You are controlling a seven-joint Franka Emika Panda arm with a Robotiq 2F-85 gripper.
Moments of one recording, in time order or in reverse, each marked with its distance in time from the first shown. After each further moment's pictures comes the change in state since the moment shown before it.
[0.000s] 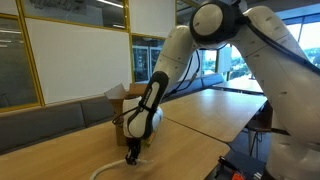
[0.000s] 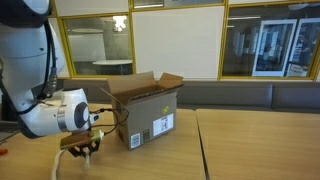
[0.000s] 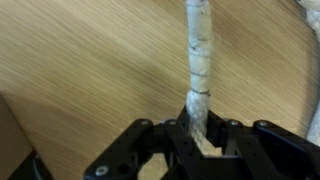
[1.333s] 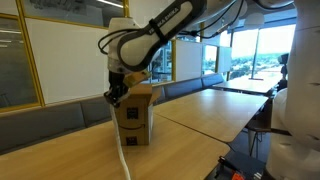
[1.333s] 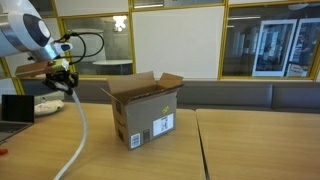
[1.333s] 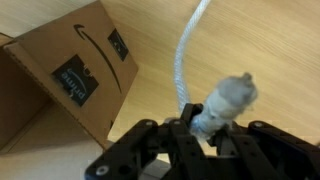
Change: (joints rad) arm 0.048 -0.574 0.068 0.020 -0.096 -0.326 0.320
